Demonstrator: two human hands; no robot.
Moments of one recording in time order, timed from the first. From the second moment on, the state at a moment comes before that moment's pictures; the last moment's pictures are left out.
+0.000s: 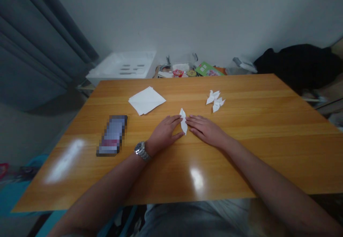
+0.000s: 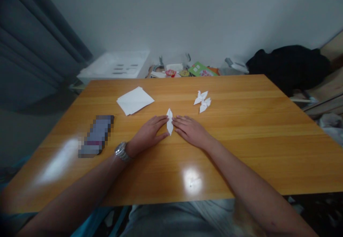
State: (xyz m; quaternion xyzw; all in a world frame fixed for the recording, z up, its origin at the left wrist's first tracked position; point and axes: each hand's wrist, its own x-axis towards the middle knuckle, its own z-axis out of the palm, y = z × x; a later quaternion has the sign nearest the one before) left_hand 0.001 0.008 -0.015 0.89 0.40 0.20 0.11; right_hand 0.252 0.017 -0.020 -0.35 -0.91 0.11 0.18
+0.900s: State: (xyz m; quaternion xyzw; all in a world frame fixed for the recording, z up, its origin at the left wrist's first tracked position) left_hand 0.001 -0.010 0.007 0.88 0.39 0.22 0.17; right_hand 0.243 0.005 -0.023 -0.34 -0.88 0.18 0.27
